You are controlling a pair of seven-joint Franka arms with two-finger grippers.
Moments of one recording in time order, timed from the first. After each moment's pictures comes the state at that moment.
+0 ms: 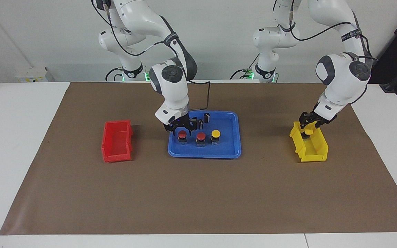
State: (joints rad) left arm -0.07 0.00 0.08 -2.16 -0.01 2.12 0.09; right arm 0.51 0.24 -0.03 -1.93 0.03 2.24 0.52
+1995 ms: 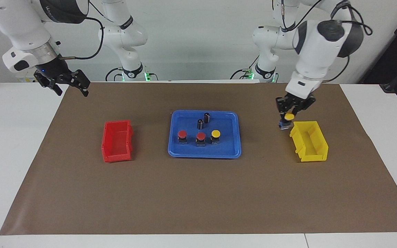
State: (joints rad) left arm -0.44 0.01 0.03 -1.87 -0.01 1.93 -0.41; right arm 0.04 -0.04 -0.15 -1.63 0.02 1.56 -0.01
